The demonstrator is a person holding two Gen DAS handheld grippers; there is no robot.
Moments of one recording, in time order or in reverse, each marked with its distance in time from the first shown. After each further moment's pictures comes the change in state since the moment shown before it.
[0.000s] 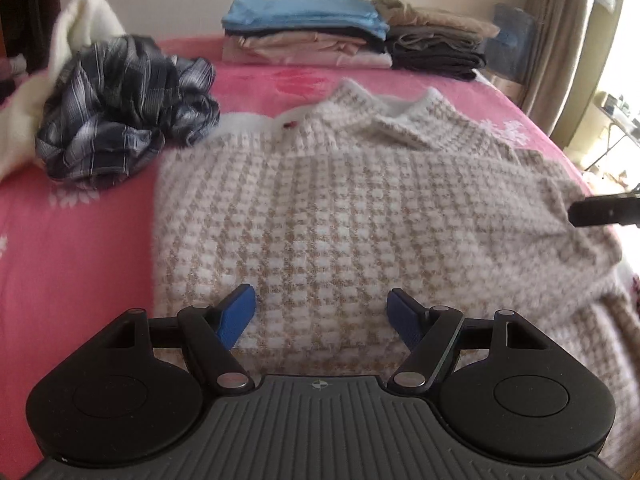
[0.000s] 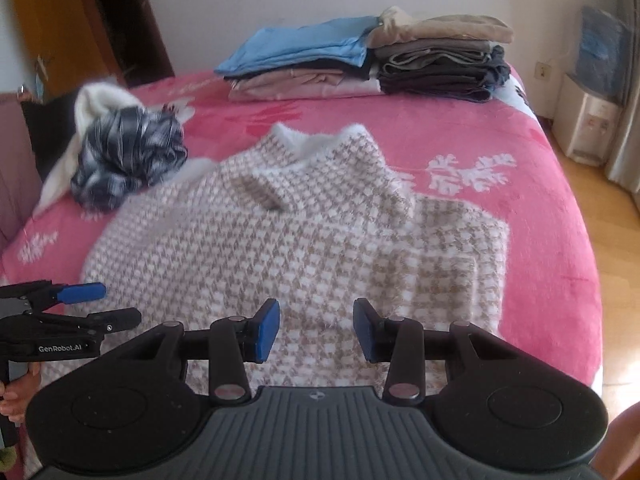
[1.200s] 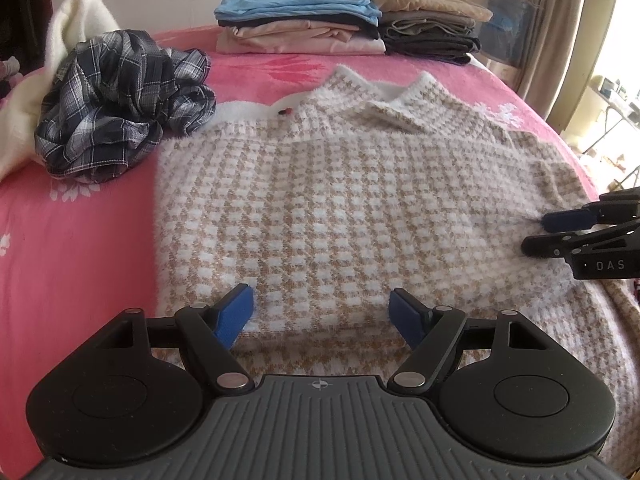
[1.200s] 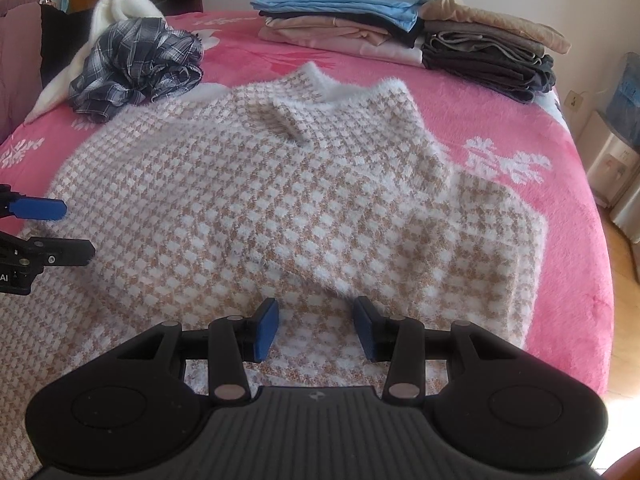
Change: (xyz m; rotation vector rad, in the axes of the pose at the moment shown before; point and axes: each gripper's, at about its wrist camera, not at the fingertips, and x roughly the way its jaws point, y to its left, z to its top) left arm -0.004 0.003 0.001 0.003 0.057 -0.011; right arm 0.046 0.018 -0.022 -0.193 0.089 -0.042
